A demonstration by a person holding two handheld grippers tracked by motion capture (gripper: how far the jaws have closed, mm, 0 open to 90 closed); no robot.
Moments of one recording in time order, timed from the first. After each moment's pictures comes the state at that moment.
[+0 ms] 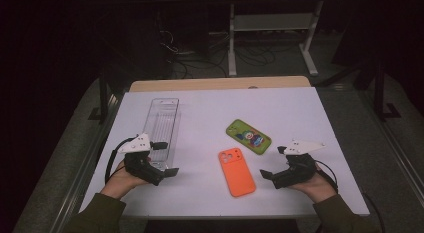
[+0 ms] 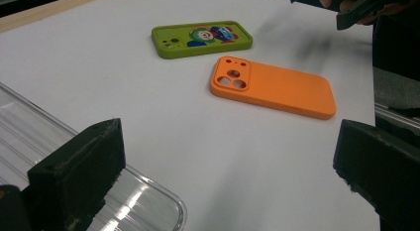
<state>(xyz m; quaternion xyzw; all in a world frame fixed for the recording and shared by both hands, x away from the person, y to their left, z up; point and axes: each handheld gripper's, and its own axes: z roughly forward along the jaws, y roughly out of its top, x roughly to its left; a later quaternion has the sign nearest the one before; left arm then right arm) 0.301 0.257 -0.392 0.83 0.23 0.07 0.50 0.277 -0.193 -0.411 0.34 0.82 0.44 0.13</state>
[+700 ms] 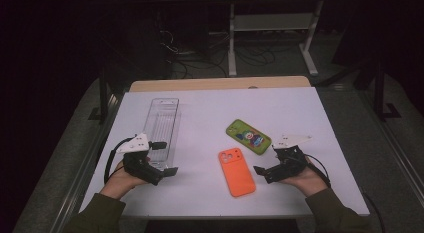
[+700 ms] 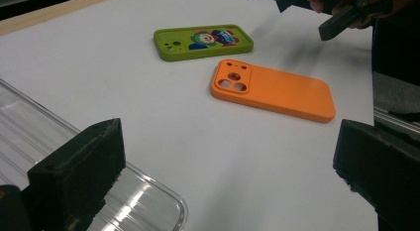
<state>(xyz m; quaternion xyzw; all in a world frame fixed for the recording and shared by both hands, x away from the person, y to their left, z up) 0.300 0.259 -0.392 0.83 0.23 0.07 0.51 0.293 -0.173 -0.409 0.36 0.83 0.40 0.12</state>
